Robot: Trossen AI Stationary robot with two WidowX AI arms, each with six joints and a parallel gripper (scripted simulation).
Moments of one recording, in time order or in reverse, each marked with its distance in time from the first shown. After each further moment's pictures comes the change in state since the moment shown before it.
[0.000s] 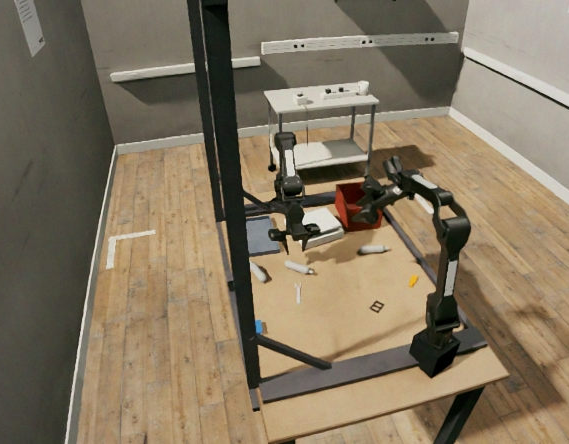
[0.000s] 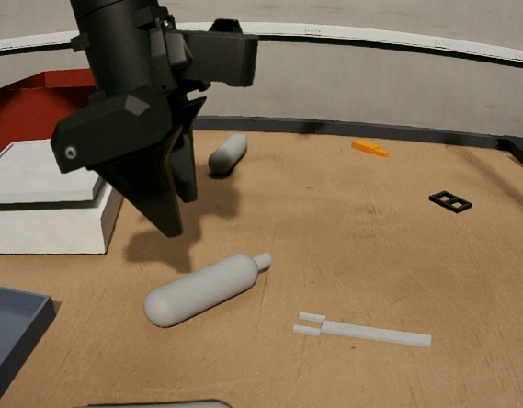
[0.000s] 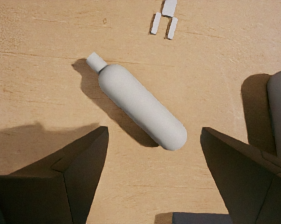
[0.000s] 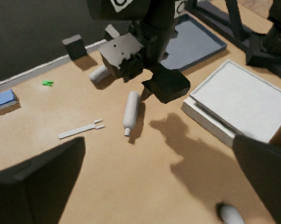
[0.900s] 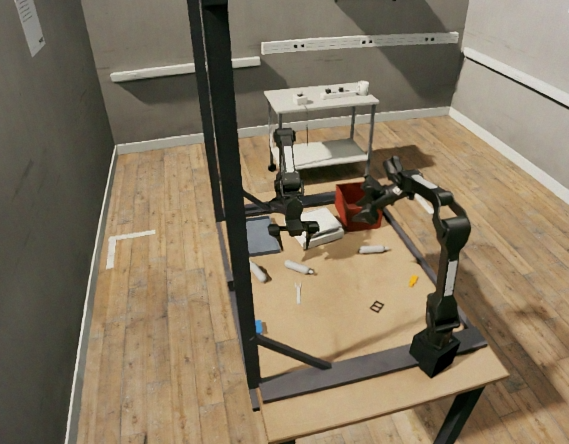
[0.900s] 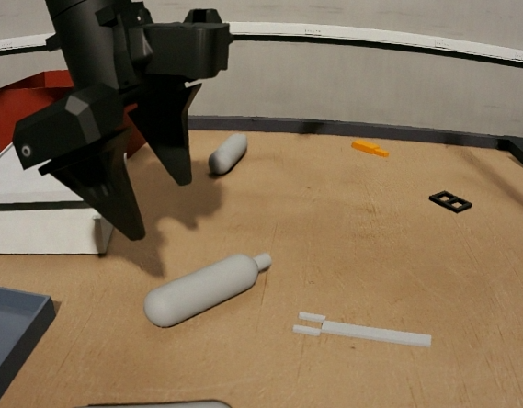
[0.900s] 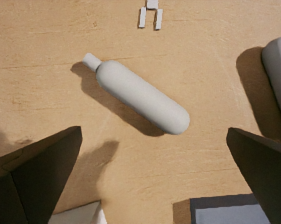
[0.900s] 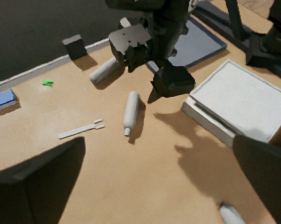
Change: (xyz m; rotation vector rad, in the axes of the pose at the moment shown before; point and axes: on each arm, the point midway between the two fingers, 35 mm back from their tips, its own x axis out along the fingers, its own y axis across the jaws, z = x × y) left arm -0.009 0.001 -0.013 0.162 -0.047 -0.010; right arm 0.000 0.000 0.000 0.000 0.000 0.000
